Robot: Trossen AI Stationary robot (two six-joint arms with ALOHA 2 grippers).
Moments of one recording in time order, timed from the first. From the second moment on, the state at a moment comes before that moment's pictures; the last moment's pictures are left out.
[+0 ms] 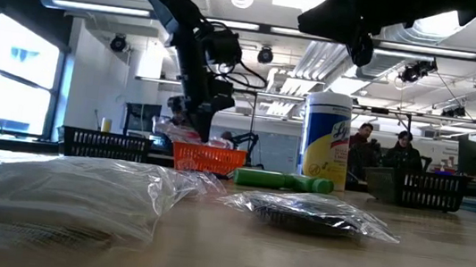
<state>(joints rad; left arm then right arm) 0.56 1.89 1.43 -0.59 -0.19 -0.11 0.06 1.19 0.69 0.29 0.26 0.35</state>
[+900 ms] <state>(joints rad) 0.56 1.88 1.54 -0.62 -0.16 -0.11 0.04 1.19 0.69 0.29 0.26 0.34</state>
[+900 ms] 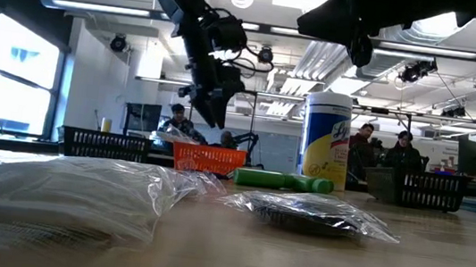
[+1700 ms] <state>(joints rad) 0.35 1.75 1.59 -0.64 -0.08 -0.14 -0.01 1.19 0.69 0.30 0.25 0.31</state>
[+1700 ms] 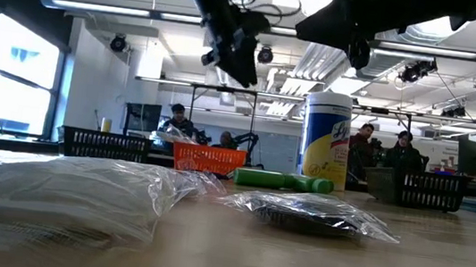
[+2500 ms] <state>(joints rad) 0.08 1.28 0.93 -0.10 -0.06 -0.25 -0.01 1.19 0.69 0.28 0.17 0.28</state>
